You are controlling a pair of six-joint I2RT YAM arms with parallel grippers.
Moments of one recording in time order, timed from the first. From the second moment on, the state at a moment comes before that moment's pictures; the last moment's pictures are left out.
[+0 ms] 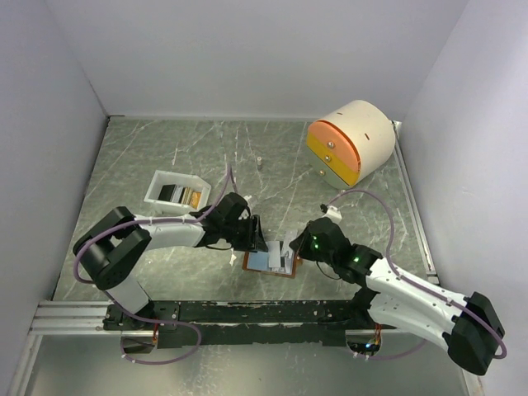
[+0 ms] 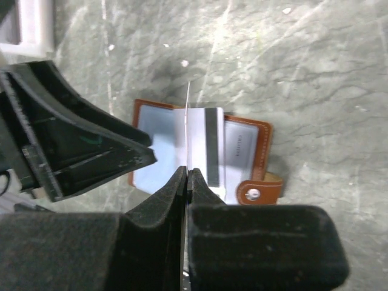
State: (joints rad) left arm -0.84 1.64 0.77 0.02 0.30 -0.78; right arm 0.81 0.84 0.42 -0.26 0.20 0.96
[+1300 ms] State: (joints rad) left arm -0.84 1.69 0.71 0.25 0.37 -0.91; right arm 0.81 0.93 0.36 -0.14 0.22 0.90
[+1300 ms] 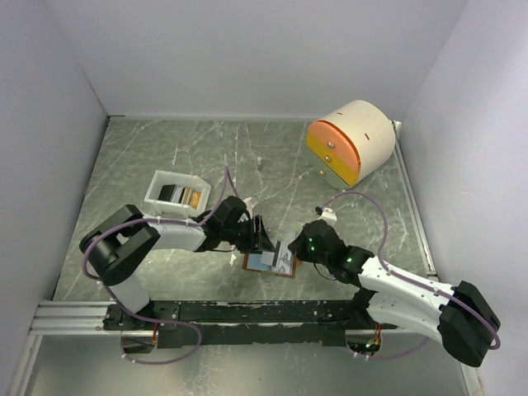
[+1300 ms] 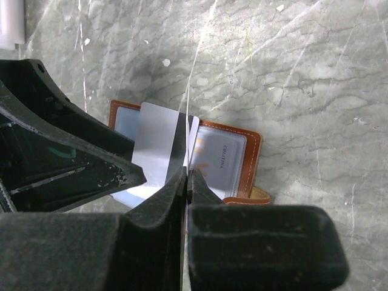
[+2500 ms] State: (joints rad) left arm -0.85 1.38 0.73 -0.27 0.06 -0.81; right arm 0.81 0.95 0.28 0.00 0.05 1.01
